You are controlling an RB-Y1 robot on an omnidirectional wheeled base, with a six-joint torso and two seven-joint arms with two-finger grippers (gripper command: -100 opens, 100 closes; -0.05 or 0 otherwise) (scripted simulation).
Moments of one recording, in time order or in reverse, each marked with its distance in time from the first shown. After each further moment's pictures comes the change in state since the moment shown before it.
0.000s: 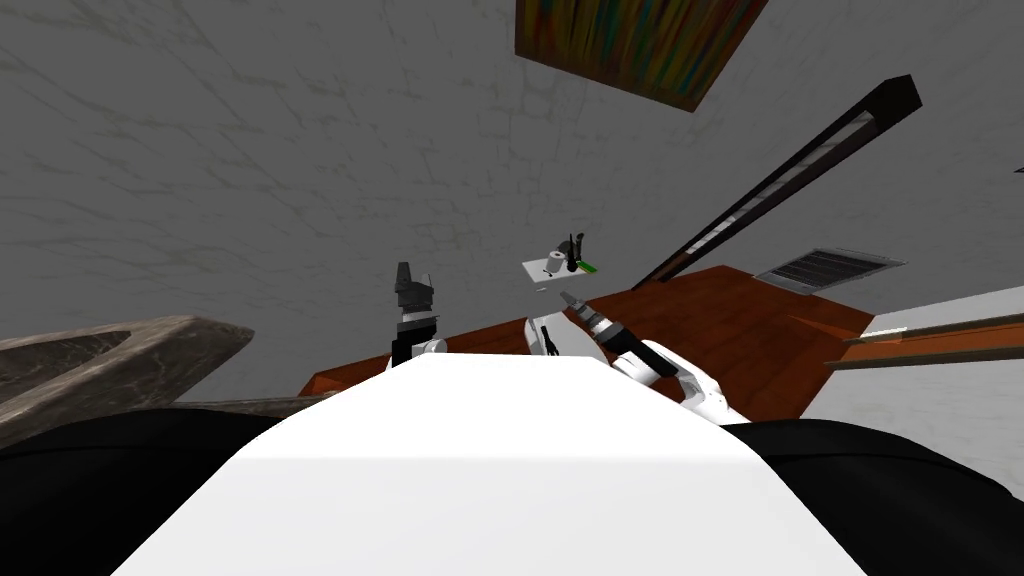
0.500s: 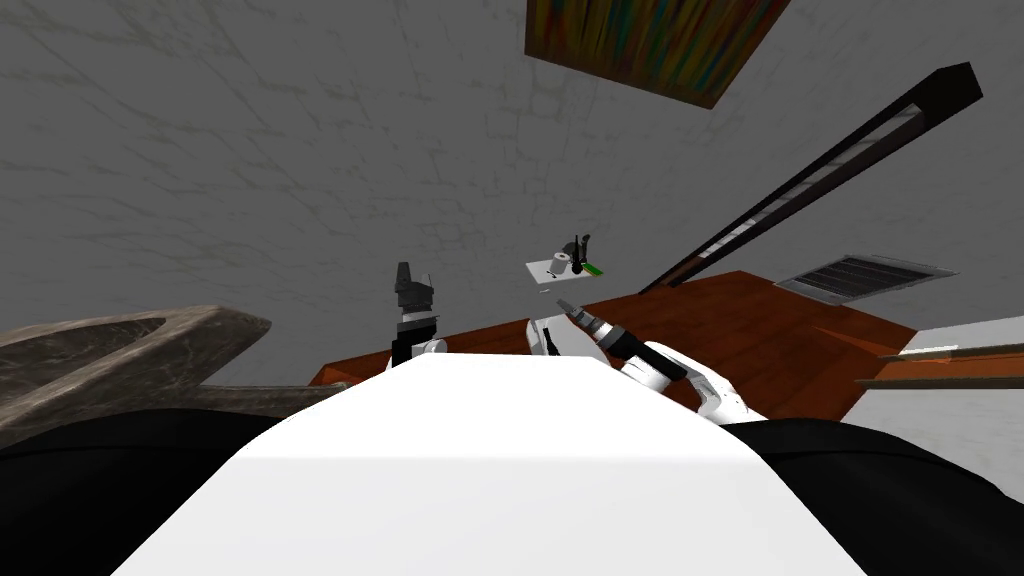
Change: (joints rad) left arm 0.000 0.000 0.000 0.000 0.000 0.000 0.000; right arm 0.034 -0.139 0.039 -0.021 -0.042 0.001 0.032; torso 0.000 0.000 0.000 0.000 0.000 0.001
